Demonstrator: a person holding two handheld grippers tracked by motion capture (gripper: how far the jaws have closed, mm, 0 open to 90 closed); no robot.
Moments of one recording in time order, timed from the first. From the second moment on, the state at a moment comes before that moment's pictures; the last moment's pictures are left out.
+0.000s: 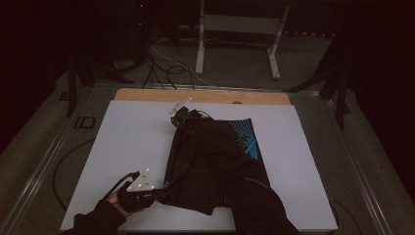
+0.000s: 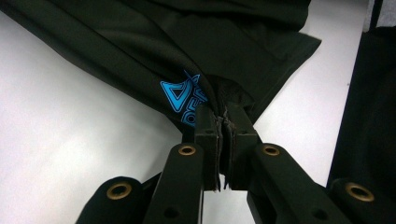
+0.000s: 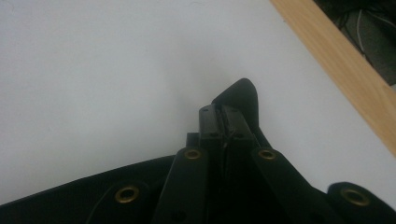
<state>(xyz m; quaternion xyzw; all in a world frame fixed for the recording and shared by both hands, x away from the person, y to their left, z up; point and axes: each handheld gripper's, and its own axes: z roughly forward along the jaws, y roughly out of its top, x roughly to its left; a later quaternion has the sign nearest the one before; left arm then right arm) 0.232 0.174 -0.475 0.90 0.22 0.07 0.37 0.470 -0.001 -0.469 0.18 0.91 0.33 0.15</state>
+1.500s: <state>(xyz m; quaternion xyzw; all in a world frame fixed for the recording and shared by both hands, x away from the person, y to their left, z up) 0.245 0.109 -0.449 0.90 0.17 0.05 0.41 0.466 -0.076 -0.439 0.20 0.90 0.36 0.18</state>
